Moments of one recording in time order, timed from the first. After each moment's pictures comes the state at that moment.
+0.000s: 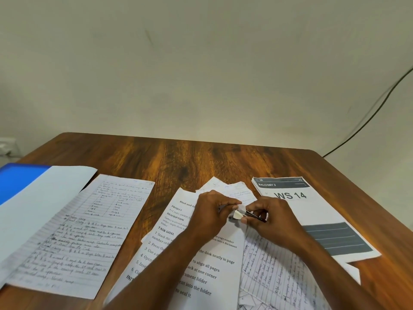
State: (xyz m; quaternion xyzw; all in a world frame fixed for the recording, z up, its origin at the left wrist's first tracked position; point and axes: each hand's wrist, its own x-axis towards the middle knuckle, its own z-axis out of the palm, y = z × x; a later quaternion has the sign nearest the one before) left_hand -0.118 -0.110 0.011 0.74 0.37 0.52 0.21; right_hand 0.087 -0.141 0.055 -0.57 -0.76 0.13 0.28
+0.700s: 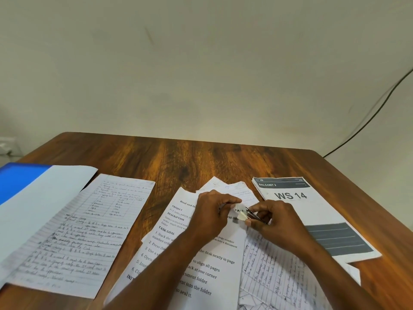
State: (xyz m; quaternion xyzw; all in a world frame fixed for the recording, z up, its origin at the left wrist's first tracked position) left_hand -0.116 -0.107 0.006 0.73 0.42 0.50 0.20; right_hand 0.092 -0.148 0.055 -0.62 -0.72 0.14 0.27
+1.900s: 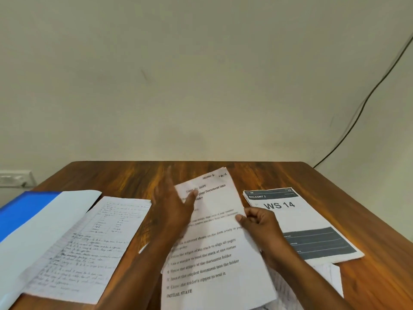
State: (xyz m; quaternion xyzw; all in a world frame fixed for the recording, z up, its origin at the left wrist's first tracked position) left_hand -0.153 -0.142 0.084 0.55 0.65 0.51 0.14; right_hand 0.067 -0.173 0.060 -0.52 -0.53 0.44 0.51
